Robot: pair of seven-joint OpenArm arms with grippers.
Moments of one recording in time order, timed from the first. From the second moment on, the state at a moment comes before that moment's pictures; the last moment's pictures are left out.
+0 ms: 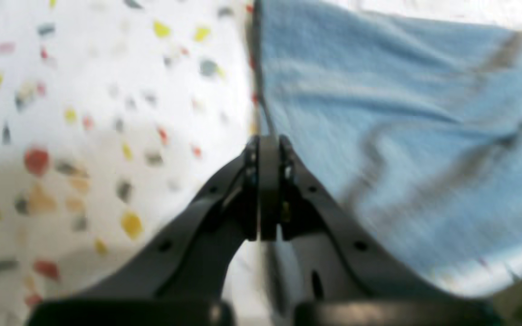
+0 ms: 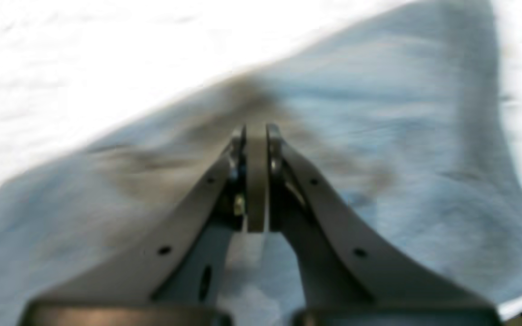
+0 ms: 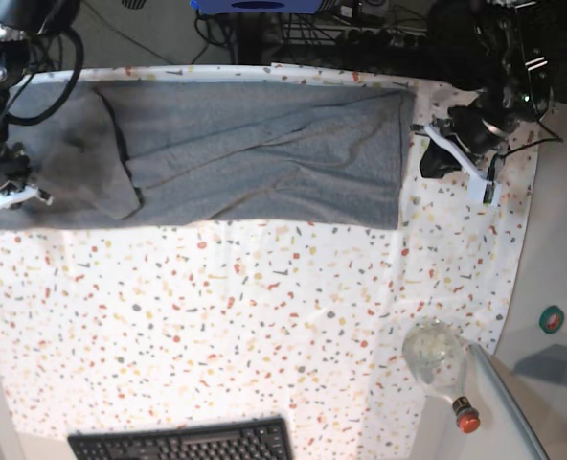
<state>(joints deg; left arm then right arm) 17.0 -12.8 -21.1 85.9 -24.3 -31.4 38.9 -7.7 9.2 29.9 85.2 17.0 8.3 -46.1</state>
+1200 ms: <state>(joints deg) 10.6 -8.4 -13.1 85.4 -24.9 -31.4 45.3 1.0 17.1 29.2 66.5 17.3 1.0 -36.5</state>
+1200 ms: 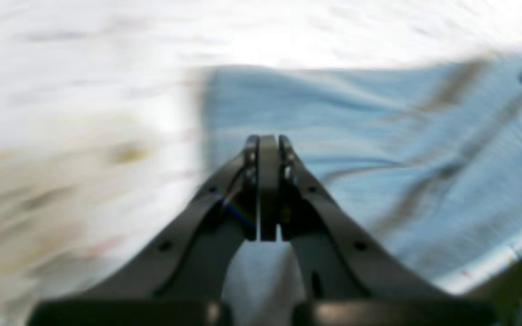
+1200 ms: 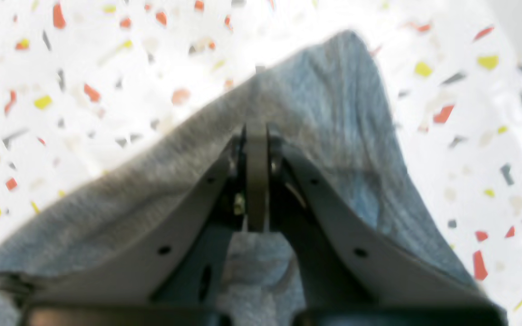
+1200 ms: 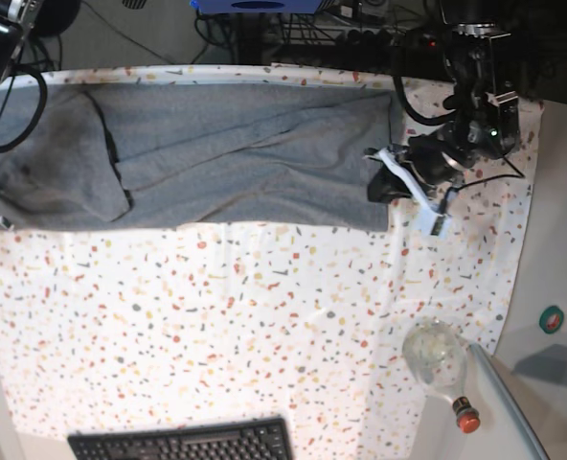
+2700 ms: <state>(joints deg) 10.9 -13.4 -29.6 87.7 -26.6 -26.8 45.6 -8.9 13.6 23.6 84.7 17.2 0.2 -36.5</state>
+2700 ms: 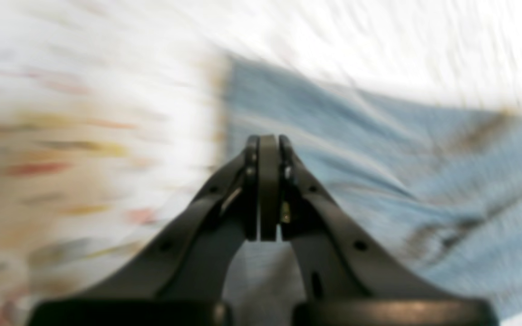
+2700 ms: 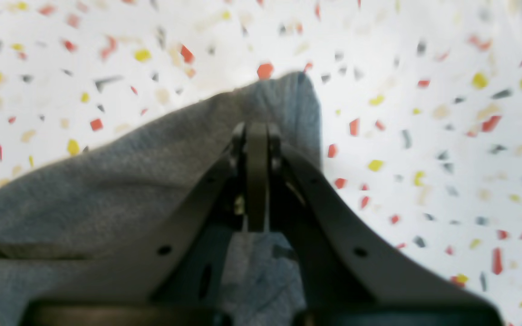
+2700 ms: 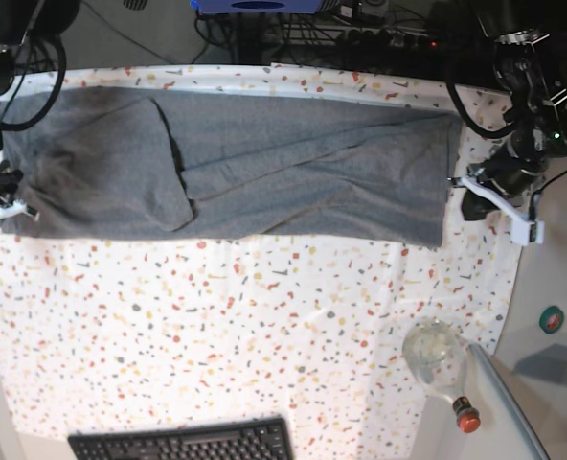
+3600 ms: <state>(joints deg) 8.6 -18.1 -21.5 64.6 -37.3 -38.9 43.5 -11.9 10.6 23.2 87.7 17.5 0.5 -36.9</state>
